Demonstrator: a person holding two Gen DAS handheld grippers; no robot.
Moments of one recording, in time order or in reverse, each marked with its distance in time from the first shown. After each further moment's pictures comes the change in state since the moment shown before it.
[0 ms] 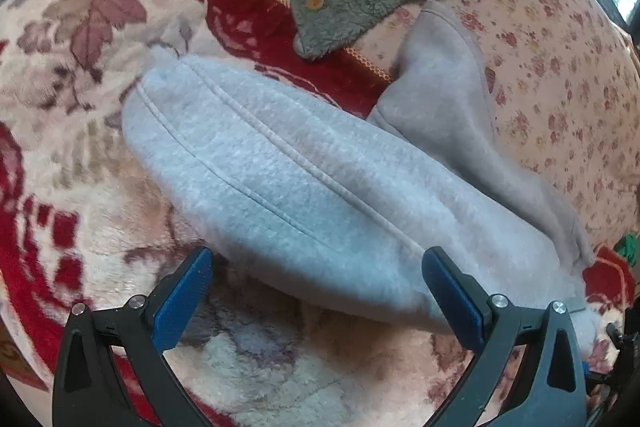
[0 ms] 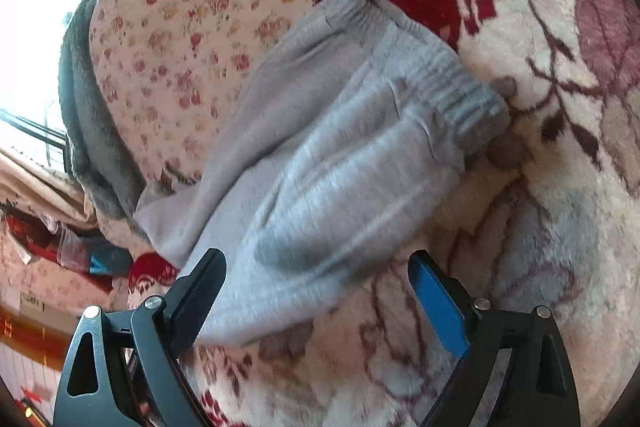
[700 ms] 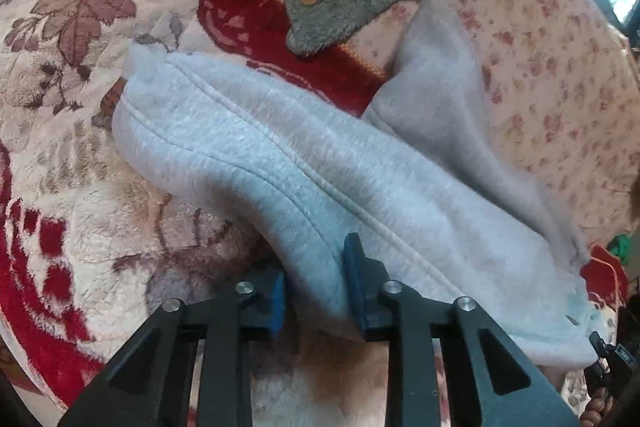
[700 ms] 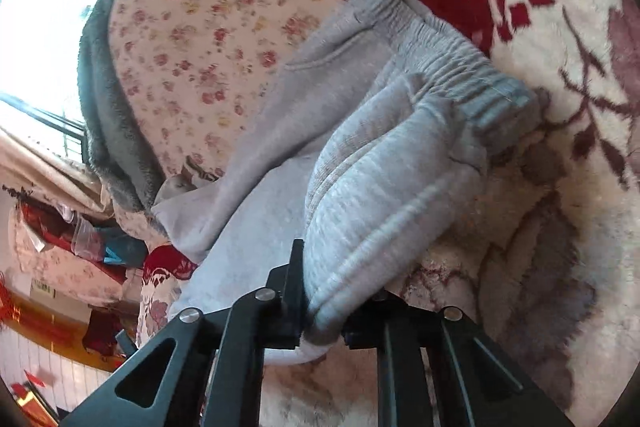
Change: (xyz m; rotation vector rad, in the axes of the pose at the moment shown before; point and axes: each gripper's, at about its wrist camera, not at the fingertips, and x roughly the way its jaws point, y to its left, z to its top) left arm -0.005 0.000 0.002 0.024 -0.001 -0.032; right arm -0.013 0.011 -0.003 -0.054 -0.006 0.049
